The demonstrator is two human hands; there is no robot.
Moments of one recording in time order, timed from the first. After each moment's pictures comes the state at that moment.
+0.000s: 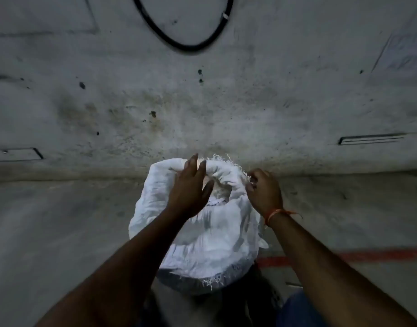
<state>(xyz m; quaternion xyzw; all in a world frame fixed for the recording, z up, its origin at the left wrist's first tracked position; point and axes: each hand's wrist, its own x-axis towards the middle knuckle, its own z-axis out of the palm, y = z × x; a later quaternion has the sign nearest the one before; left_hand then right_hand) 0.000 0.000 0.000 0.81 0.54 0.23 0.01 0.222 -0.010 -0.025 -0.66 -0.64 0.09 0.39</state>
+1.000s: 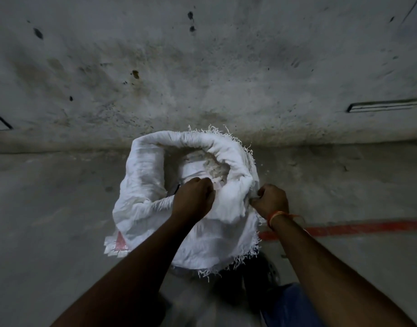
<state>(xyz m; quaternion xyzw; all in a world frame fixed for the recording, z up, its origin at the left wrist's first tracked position) 0.017 0.015 -0.096 0.81 0.56 0.19 0.06 0.246 0.000 -0.130 -0.81 -0.49 0.22 0.22</state>
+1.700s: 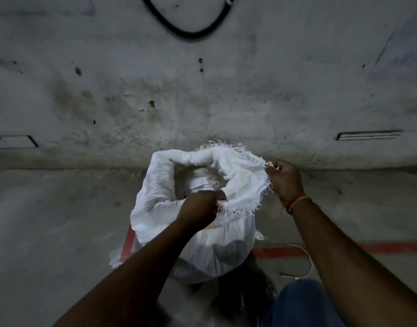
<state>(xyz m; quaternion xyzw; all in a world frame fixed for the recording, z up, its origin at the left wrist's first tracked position) 0.019 -0.037 -0.038 0.85 0.50 0.16 0.09 0.267 -0.013 -0.011 -0.65 -0.48 0.26 0.52</state>
